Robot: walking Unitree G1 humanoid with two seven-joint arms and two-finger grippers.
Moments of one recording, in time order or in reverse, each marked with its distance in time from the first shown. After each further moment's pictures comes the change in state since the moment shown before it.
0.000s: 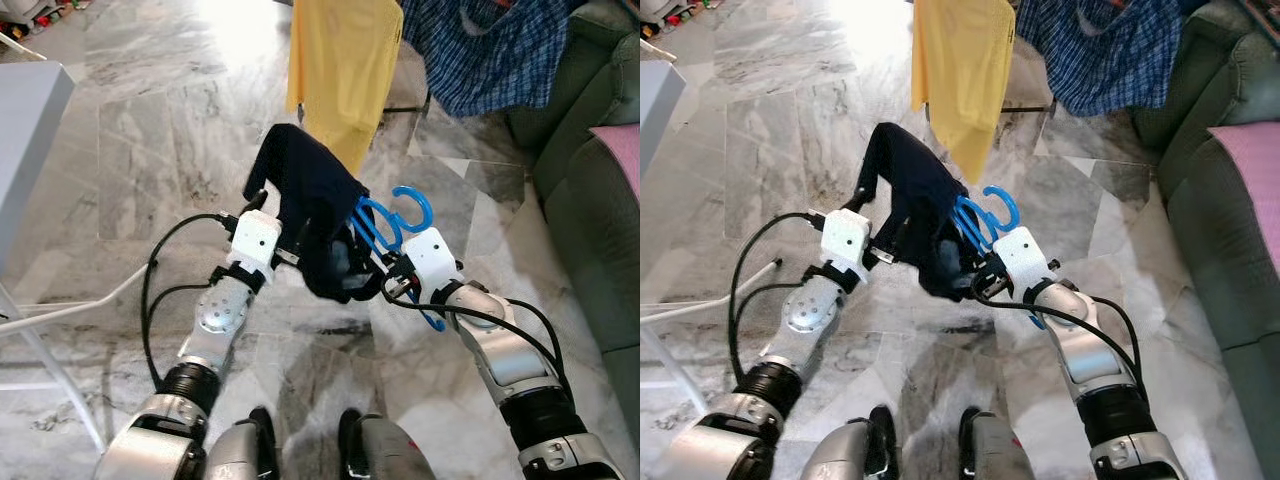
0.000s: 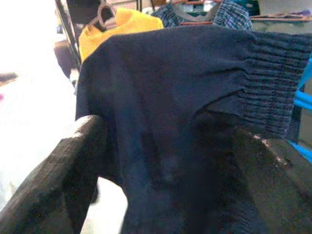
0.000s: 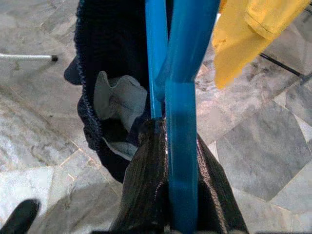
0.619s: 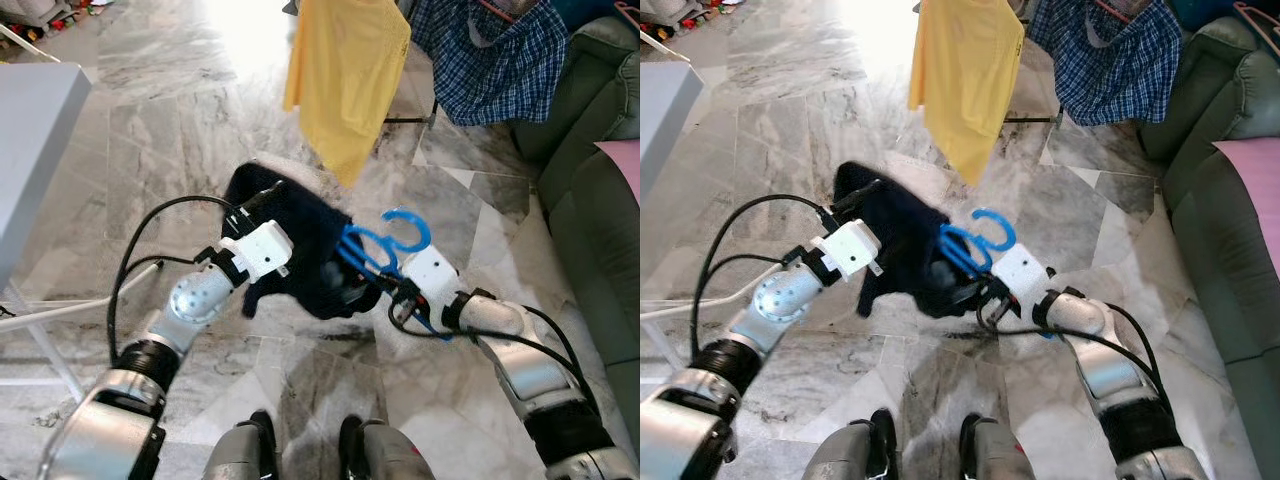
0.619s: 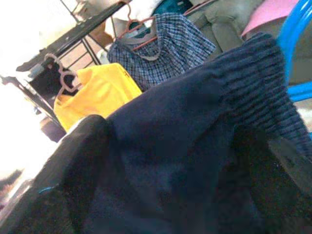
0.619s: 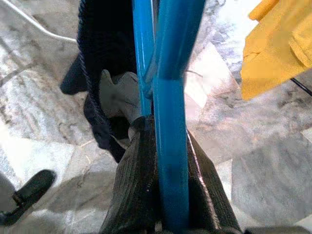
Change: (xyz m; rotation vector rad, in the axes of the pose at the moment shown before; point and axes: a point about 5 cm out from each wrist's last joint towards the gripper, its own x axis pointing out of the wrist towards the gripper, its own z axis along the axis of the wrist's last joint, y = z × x) left arm -0.003 0.019 0.013 0.419 -0.091 -0.303; right arm -0.019 0.006 -0.008 -0.117 -0.004 0.220
